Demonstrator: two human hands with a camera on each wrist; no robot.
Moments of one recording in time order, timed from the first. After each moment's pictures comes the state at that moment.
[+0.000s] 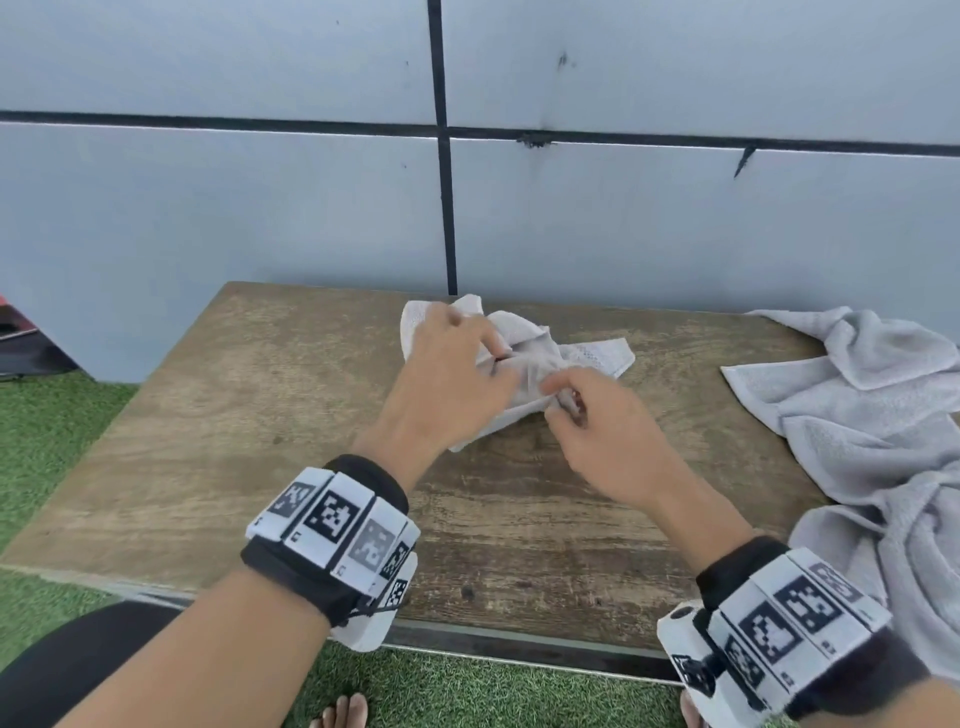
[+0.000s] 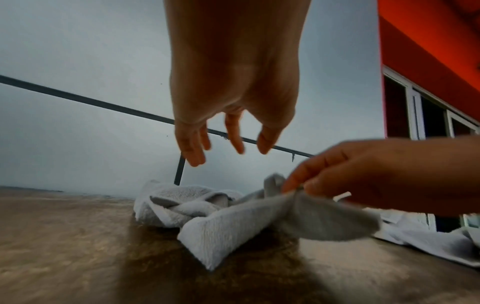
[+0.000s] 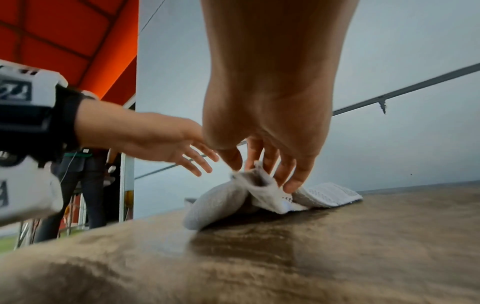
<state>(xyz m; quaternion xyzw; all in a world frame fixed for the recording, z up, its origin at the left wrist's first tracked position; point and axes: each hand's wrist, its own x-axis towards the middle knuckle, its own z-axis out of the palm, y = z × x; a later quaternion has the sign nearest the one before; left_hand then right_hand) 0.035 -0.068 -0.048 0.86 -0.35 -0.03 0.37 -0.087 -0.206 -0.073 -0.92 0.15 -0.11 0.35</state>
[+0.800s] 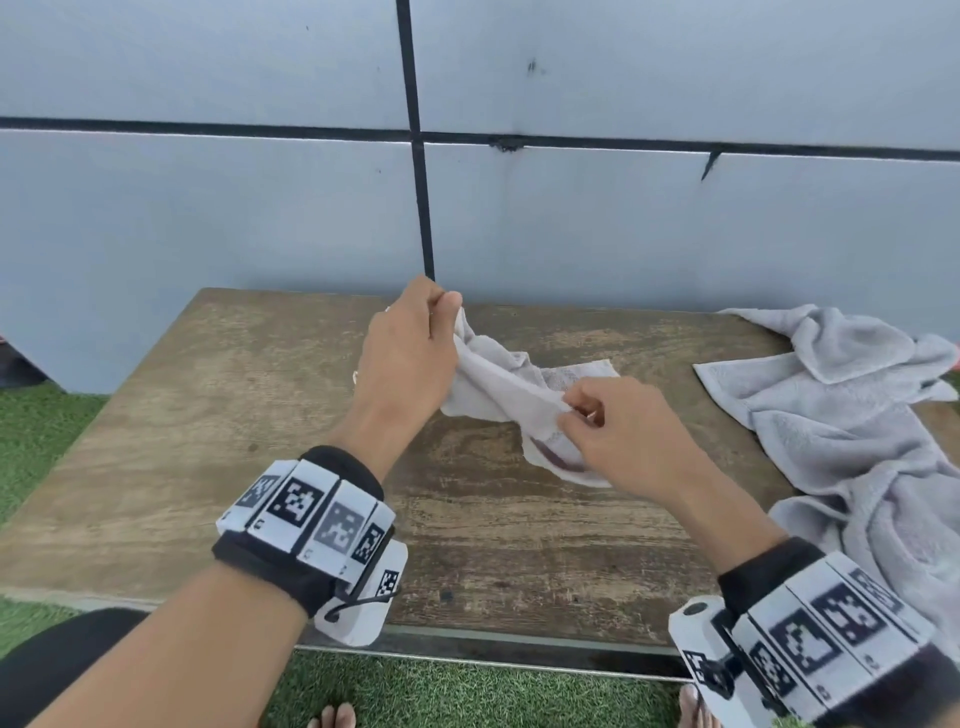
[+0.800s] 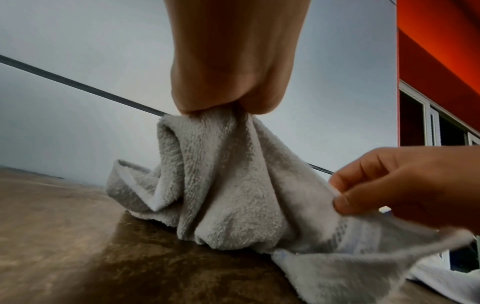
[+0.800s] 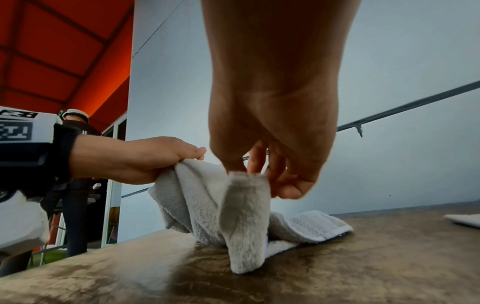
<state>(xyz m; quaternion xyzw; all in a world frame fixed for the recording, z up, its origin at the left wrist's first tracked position) 0.046 -0.075 -0.038 0.85 -0.28 0.07 0.44 -0.108 -0.228 -0.060 -0.93 0.20 -0.08 0.31</state>
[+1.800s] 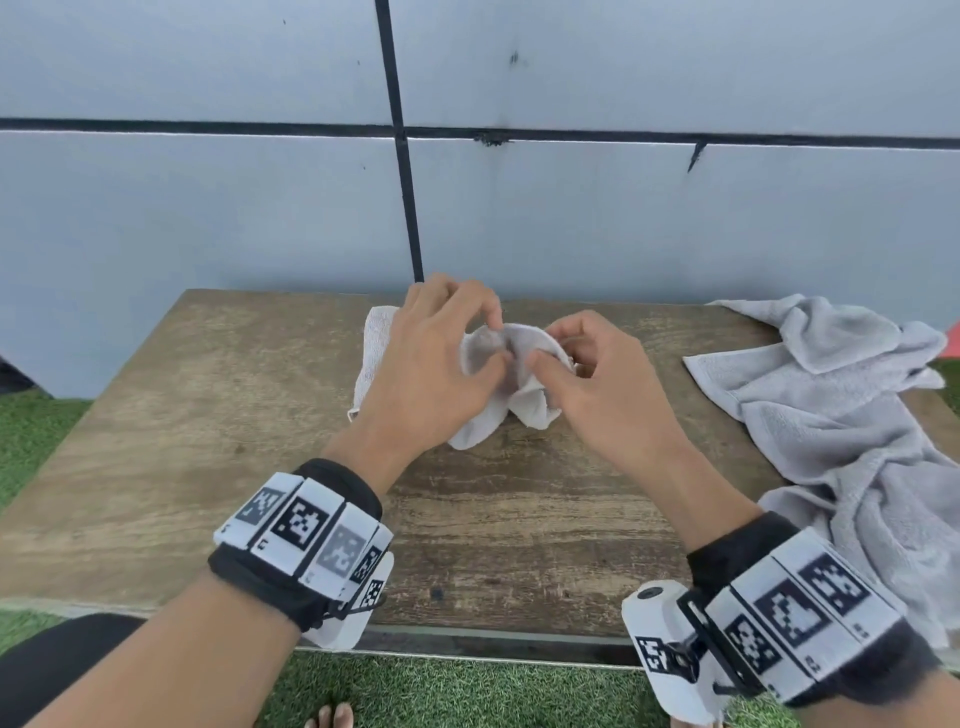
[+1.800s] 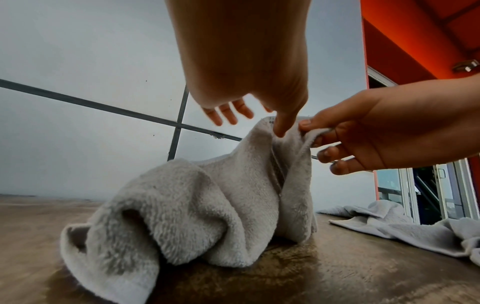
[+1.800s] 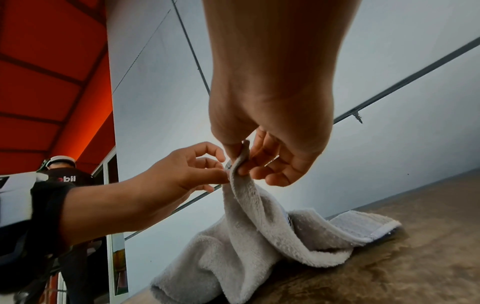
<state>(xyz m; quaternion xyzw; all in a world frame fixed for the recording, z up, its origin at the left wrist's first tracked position) 0.023 -0.080 -0.038 0.78 -0.45 0.10 0.42 -0.096 -0.214 -0.037 -0.82 0.20 -0.21 0.50</state>
